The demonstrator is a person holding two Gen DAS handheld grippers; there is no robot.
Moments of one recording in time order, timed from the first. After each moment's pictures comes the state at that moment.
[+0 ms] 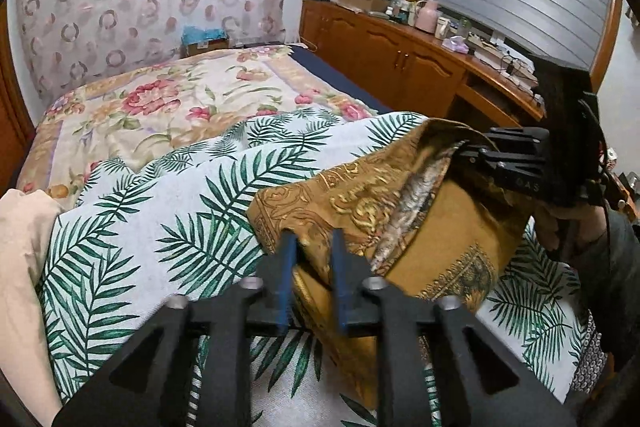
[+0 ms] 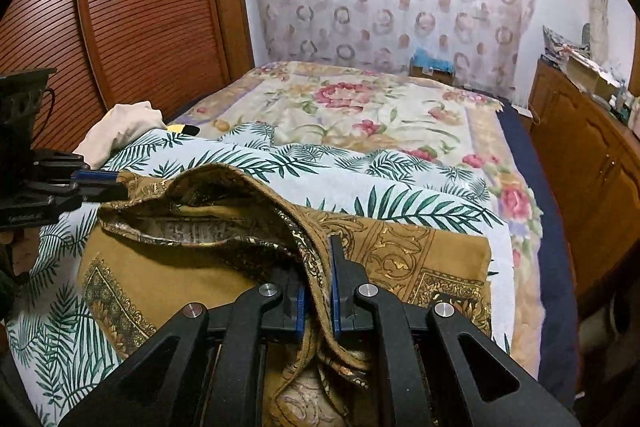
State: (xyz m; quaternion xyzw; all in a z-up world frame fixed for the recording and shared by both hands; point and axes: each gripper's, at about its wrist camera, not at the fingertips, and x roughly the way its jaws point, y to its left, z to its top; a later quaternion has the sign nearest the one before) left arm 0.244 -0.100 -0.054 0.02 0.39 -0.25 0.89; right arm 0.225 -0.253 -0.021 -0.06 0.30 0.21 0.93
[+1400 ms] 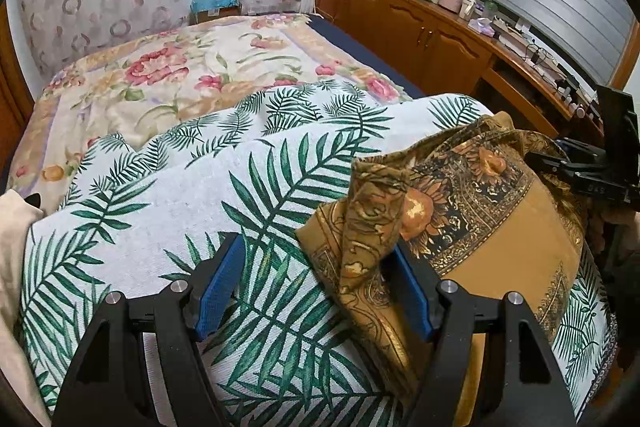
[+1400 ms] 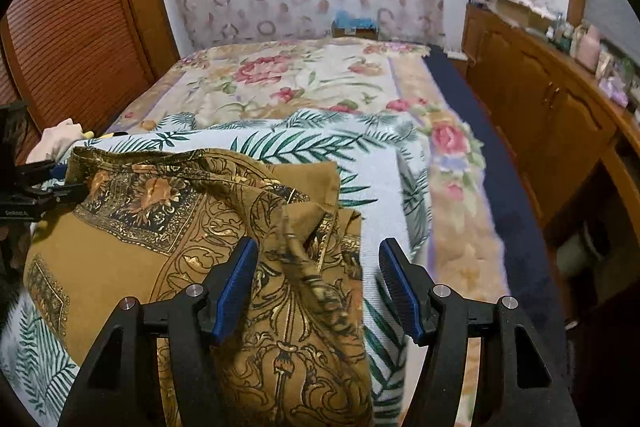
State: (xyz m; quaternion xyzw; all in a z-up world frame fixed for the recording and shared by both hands) left arm 0.310 -0.096 -0.092 0.02 0.44 -0.23 0.87; right arm 0.216 -0.294 -0.033 -0.01 0.36 0.10 0.93
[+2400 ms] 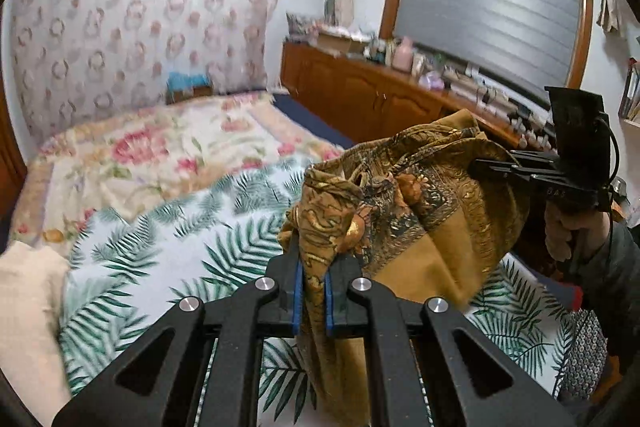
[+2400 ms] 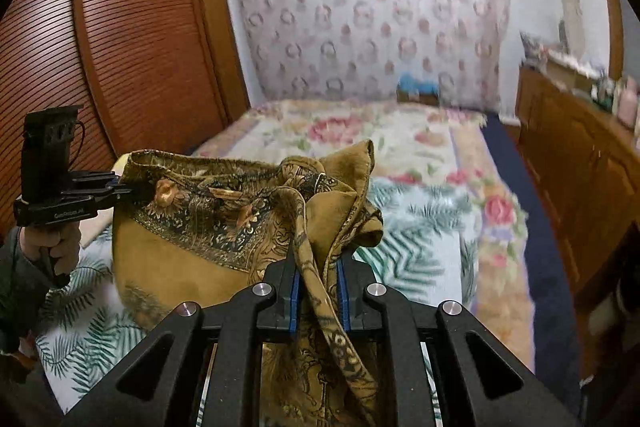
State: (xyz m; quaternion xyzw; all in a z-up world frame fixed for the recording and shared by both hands) left arm 0.233 -0.086 0.001 0.01 0.30 -0.28 0.91; right arm 0.150 -0.303 0.031 -0.02 0.24 0.21 0.95
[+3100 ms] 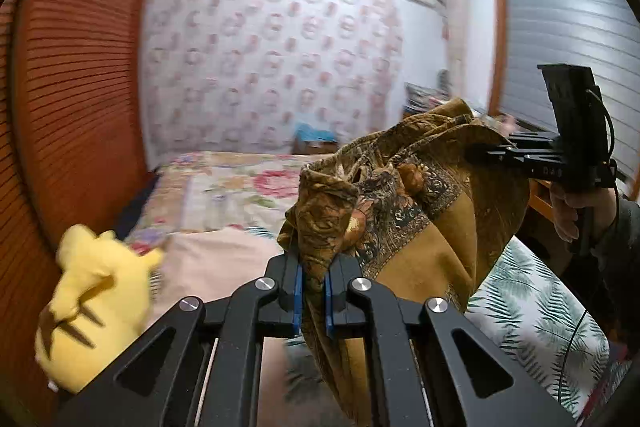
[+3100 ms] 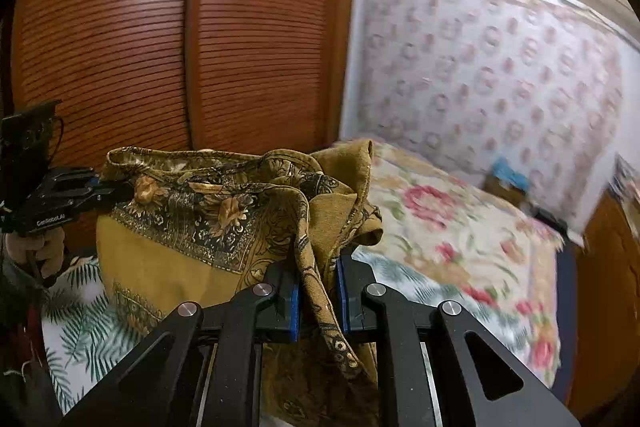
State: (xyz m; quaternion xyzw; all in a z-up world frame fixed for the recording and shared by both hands) left arm 0.150 0.105 0.027 -0.04 0.21 -0.07 0.98; right arm 0.242 -0.150 0.087 -0.17 0.17 0.36 0.90
